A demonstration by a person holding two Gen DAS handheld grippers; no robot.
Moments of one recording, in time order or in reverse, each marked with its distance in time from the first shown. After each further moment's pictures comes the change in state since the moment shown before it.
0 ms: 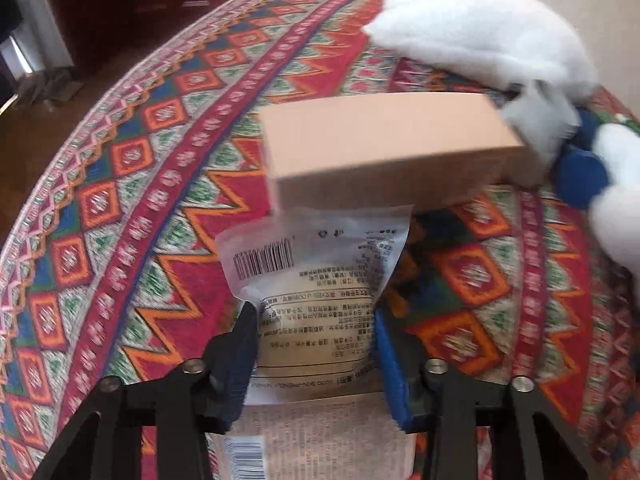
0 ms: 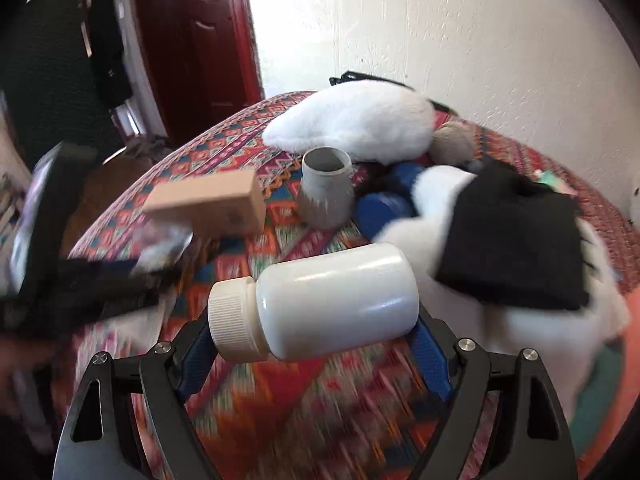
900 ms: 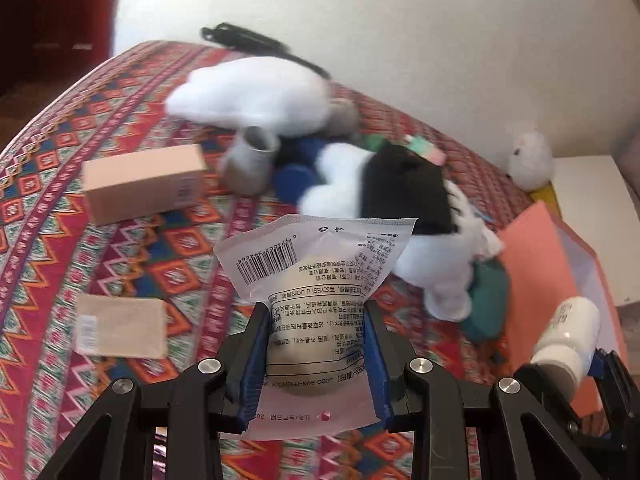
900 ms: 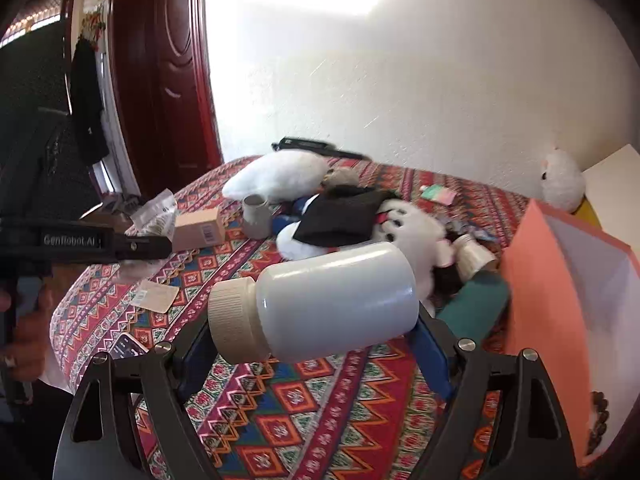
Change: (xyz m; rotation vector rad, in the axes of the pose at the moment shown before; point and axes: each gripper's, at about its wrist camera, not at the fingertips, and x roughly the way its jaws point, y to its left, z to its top) left arm -0.141 -0.094 -0.056 0.076 -0.128 -0.401; right arm -0.155 -0.027 -0.060 0.130 -0.221 -0.154
